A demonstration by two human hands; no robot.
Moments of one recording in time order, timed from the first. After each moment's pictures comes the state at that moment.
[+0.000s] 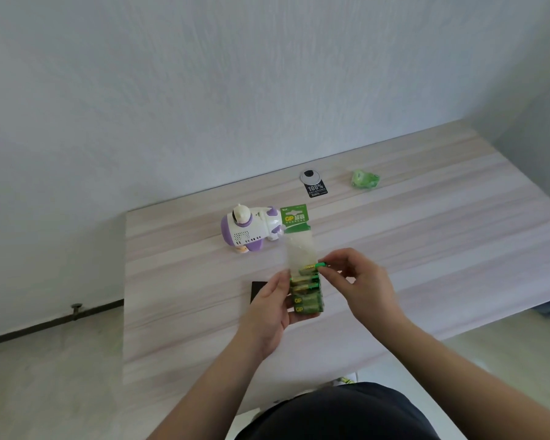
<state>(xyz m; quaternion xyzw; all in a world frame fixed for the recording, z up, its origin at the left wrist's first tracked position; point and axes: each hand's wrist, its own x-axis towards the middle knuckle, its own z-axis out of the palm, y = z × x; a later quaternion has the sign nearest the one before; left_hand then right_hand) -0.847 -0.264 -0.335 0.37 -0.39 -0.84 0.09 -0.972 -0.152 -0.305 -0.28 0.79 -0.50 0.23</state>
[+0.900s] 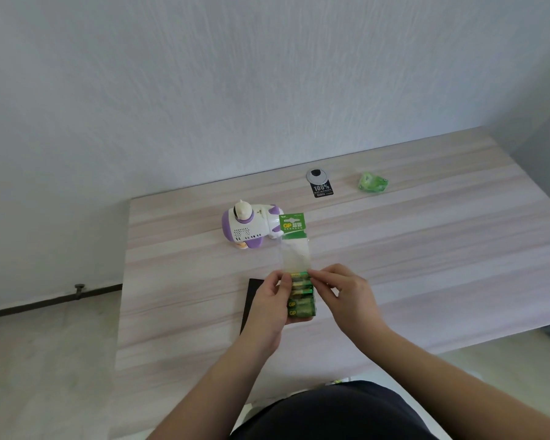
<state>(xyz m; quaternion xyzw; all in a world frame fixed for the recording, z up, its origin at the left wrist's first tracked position) -0.866 -0.254 -0.354 0.47 -0.45 -0.74 0.14 -0.980 -0.158 -0.355 -0.43 0.79 -0.42 0.13</state>
